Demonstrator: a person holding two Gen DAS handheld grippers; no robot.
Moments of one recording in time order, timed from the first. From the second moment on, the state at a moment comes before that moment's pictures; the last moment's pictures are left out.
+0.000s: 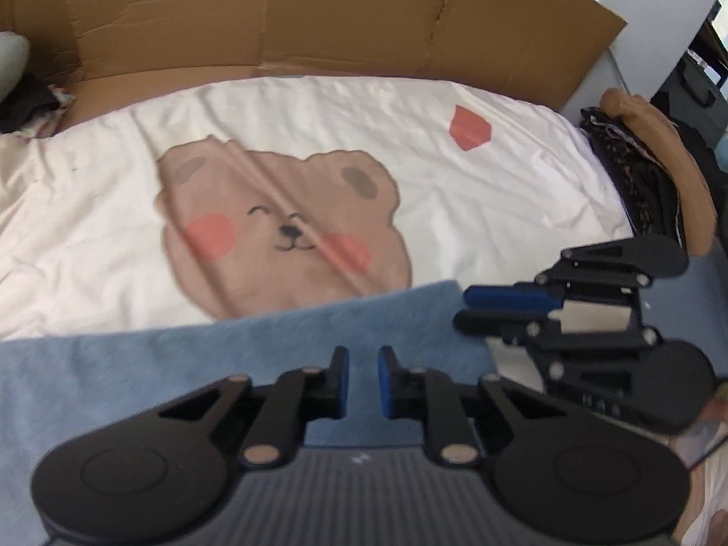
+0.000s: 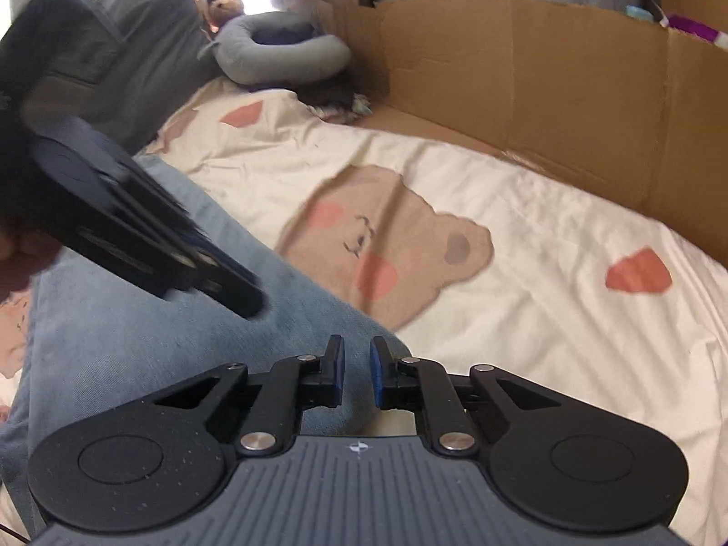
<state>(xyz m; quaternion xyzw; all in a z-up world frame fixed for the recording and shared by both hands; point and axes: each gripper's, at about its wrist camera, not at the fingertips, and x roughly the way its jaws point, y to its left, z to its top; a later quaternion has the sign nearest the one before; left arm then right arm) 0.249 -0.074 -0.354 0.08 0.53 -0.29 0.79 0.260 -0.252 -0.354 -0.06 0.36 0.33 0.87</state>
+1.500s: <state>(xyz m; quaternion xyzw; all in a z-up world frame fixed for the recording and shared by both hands) 0.194 -0.018 -0.375 0.07 0.57 -0.27 0.77 0.180 -0.256 -0.365 -0.07 0.42 0.43 0.80</state>
